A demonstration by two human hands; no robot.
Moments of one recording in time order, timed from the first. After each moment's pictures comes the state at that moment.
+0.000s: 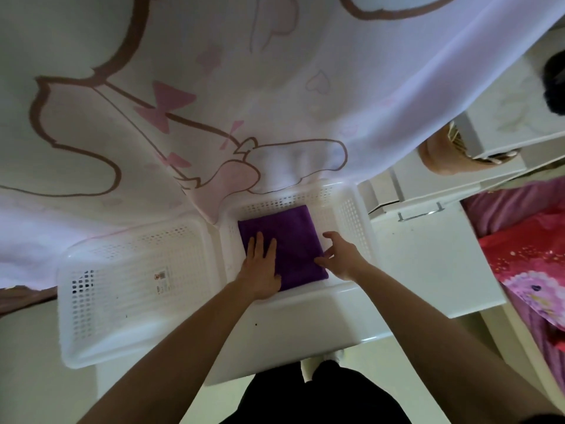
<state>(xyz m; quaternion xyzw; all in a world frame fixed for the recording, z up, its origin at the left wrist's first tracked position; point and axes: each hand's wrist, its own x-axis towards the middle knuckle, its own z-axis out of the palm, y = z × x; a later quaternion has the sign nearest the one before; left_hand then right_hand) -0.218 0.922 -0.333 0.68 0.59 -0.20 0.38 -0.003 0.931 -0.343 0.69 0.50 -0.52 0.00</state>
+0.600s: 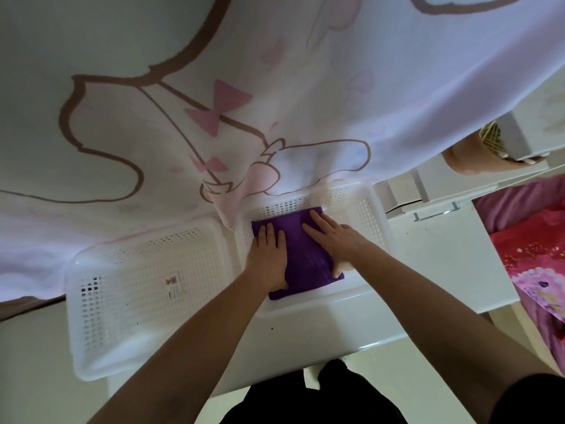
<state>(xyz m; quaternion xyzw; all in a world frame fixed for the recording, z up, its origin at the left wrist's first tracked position) -0.228 0.950 -0.329 0.77 0.53 -0.29 0.22 -0.037 0.974 -0.336 0.48 0.80 -0.23 0.29</state>
